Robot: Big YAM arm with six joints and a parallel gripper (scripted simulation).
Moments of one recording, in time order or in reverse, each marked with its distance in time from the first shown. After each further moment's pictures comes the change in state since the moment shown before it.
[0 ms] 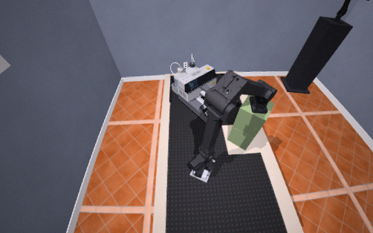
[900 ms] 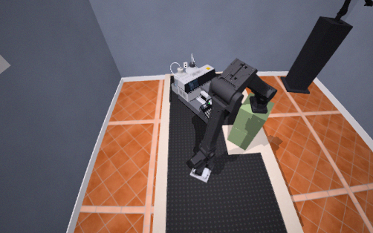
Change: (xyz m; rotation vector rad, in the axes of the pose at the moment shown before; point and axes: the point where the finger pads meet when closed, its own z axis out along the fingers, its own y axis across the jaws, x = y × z) arm -0.002 0.000 -0.039 0.005 -0.010 0.000
